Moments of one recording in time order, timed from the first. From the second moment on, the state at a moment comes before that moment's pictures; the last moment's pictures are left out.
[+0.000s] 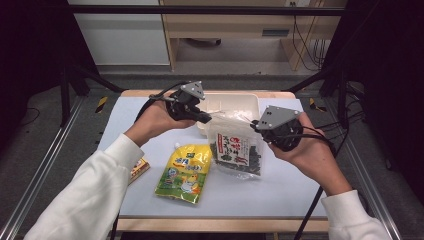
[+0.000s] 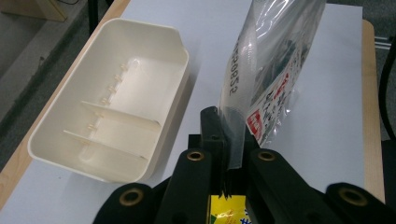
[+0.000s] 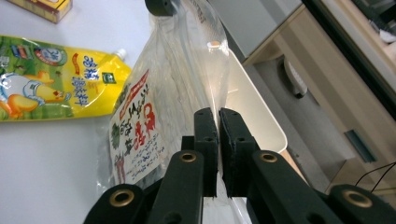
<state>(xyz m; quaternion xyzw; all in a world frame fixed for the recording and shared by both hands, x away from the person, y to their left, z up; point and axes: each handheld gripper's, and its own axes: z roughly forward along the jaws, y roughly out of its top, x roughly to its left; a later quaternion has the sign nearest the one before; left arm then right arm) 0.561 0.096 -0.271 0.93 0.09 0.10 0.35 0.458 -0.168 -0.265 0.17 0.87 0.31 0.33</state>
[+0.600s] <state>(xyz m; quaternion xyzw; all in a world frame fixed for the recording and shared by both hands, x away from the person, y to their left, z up) 0.547 0.079 -0.263 0.93 0.06 0.09 0.34 0.457 -0.179 -0.261 0.21 0.88 0.30 0.29</state>
